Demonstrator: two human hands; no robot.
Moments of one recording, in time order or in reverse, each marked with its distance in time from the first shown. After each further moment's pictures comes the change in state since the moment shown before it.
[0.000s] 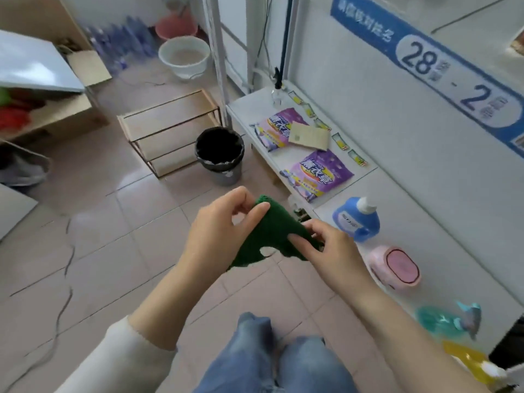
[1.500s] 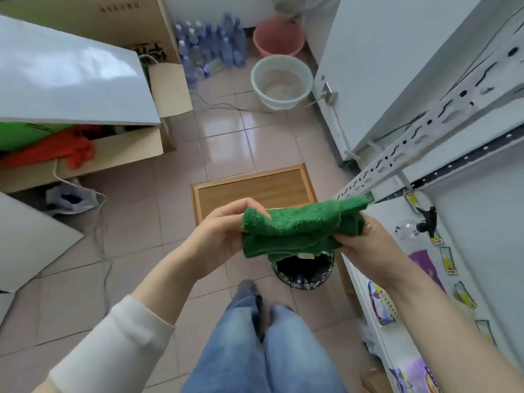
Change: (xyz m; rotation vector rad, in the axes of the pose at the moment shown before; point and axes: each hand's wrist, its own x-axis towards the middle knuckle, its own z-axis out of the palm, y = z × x) left_hand 0.580 -0.288 -0.294 -1.090 -0.210 -0.439; right_hand 0.692 -0.227 0.181 0.842 -0.511 0.155
